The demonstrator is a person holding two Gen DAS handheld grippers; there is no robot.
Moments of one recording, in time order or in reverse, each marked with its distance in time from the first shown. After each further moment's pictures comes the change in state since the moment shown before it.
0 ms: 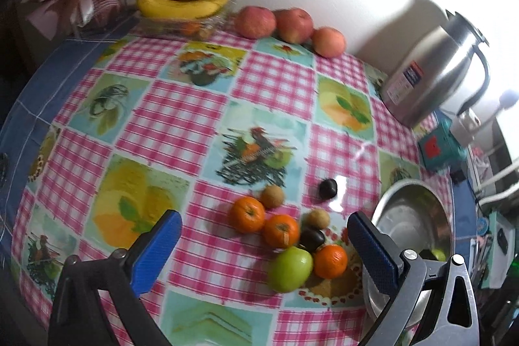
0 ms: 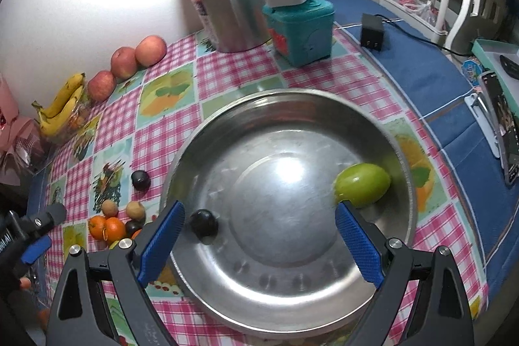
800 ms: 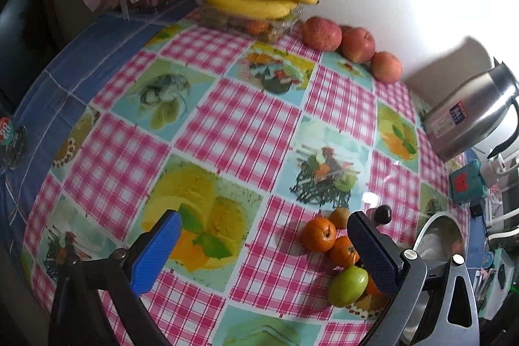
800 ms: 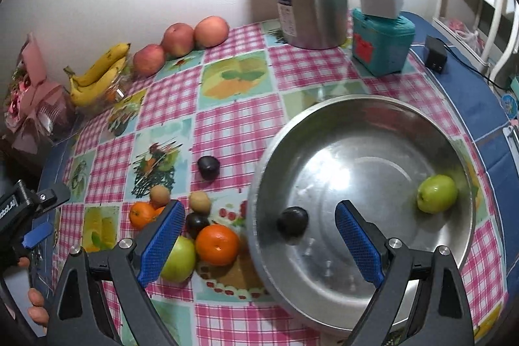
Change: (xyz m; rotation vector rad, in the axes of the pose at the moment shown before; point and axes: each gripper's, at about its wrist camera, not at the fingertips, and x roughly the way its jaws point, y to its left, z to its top) left arm 0.003 0.069 0.014 -0.134 0.025 0.068; right arm 0.009 0.078 -0.010 -0.139 0.000 0.085
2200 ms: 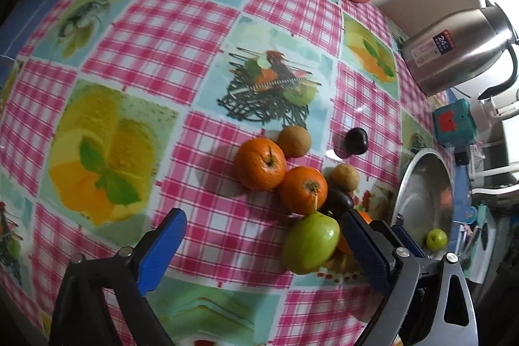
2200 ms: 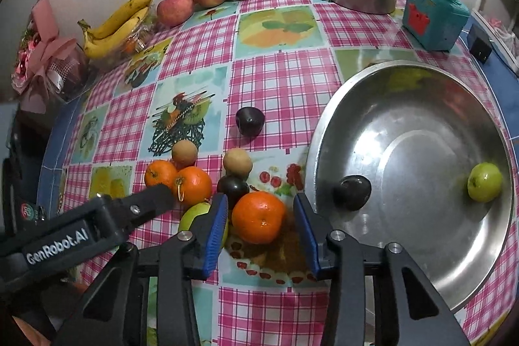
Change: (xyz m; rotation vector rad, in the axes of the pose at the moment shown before) left arm 0.058 -0.042 -0.034 0.049 0.275 -0.161; right arm 0.034 0.033 -0.013 -0.067 0.154 0.077
